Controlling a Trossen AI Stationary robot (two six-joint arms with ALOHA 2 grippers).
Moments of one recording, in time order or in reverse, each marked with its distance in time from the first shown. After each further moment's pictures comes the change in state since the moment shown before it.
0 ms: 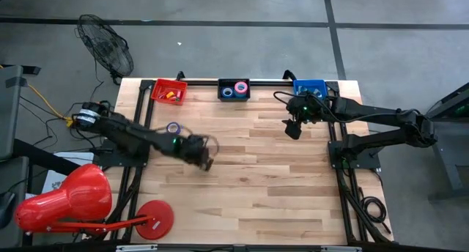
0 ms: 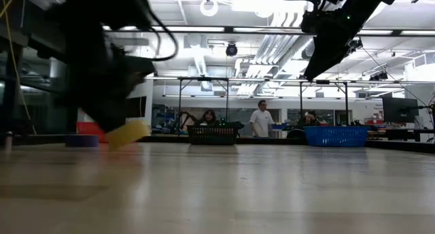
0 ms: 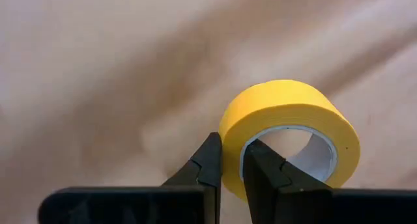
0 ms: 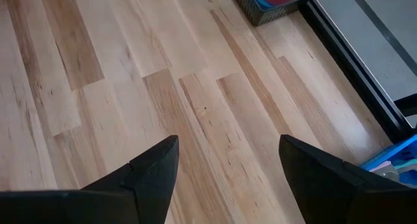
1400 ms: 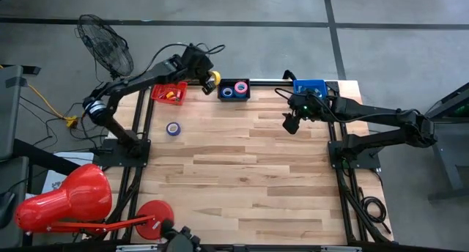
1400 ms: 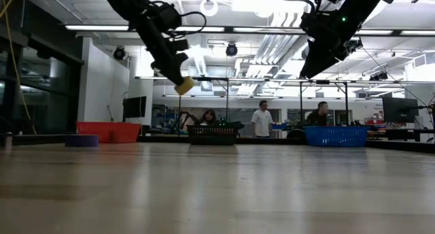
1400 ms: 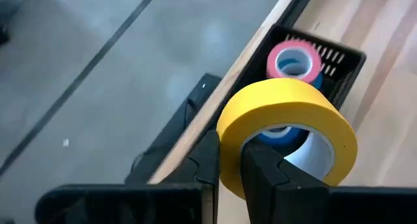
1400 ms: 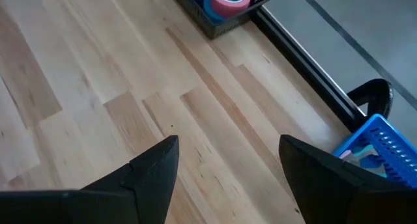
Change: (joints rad) left arm 0.912 0.091 0.517 0.033 0.083 1.468; right arm -0.003 0.000 0.000 0.031 0.143 0.091
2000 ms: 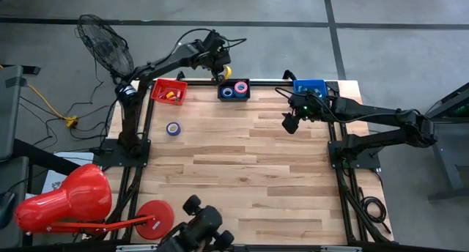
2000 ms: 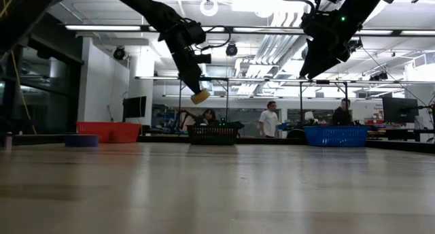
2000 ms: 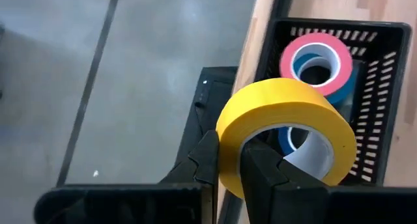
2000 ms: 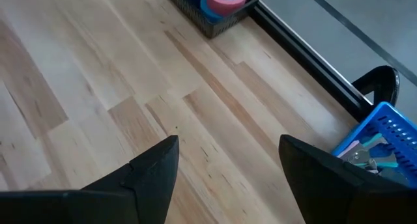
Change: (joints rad) left arm 0.020 0.386 0.498 -0.258 0.049 0.359; right arm 0.000 0.000 0.000 -0.004 -0.001 0.076
